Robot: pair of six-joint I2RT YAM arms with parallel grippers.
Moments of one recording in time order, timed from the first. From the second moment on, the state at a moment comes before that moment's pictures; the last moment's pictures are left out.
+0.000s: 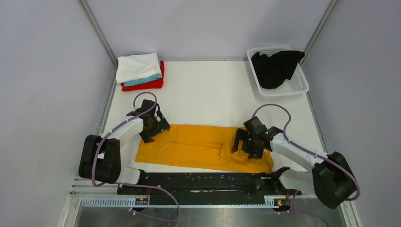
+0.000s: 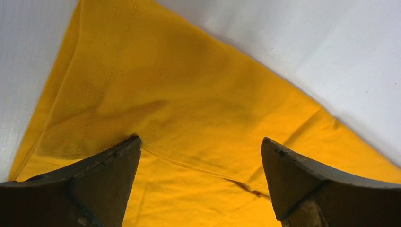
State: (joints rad) left arm -0.19 1.40 0.73 -0.56 -0.05 -0.78; right arm 0.59 1.13 0.54 -0.70 -0.08 0.83
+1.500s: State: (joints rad) left arm -1.00 1.56 0.83 -0.31 -0.04 -1.20; right arm 0.32 2.77 2.55 -0.64 -0.45 1.06
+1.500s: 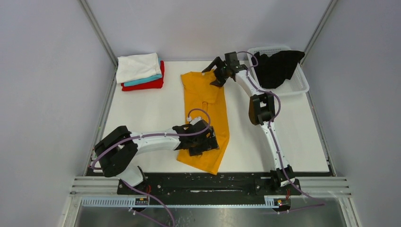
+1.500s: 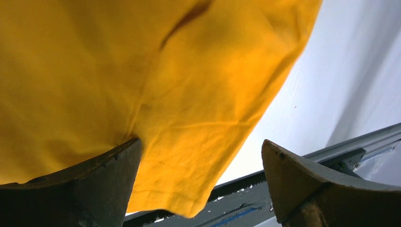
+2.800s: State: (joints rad) left arm -0.81 1.05 0.53 -0.69 -0.02 -0.89; right arm 0.55 1.21 0.86 -0.46 -0.20 0.66
